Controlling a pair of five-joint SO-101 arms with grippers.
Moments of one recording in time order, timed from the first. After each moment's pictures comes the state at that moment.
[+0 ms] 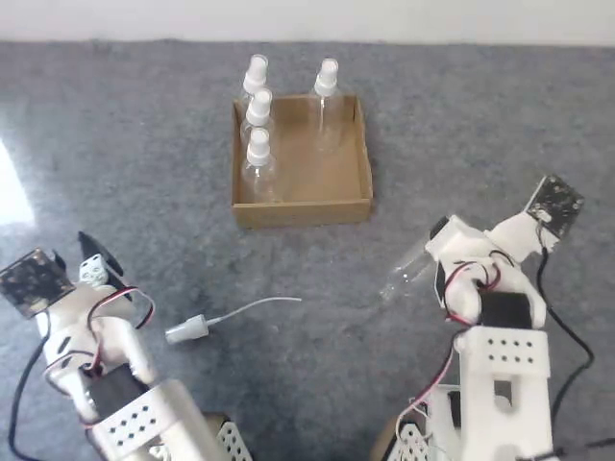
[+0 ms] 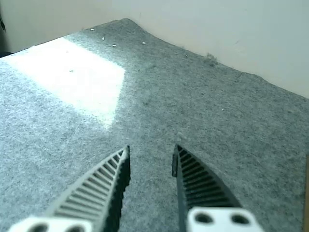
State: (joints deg) left arm -40.4 -91.0 90.1 36.2 10.5; right arm 0.3 -53.0 60.2 49.3 -35.9
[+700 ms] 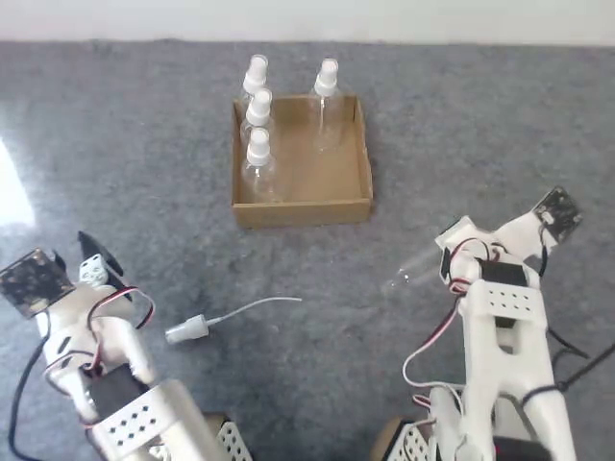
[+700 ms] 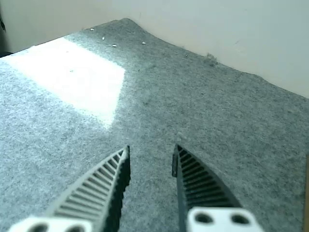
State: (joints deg) left arm -40.4 -91.0 90.1 36.2 10.5; right arm 4.7 -30.8 60.0 38.1 -44.9
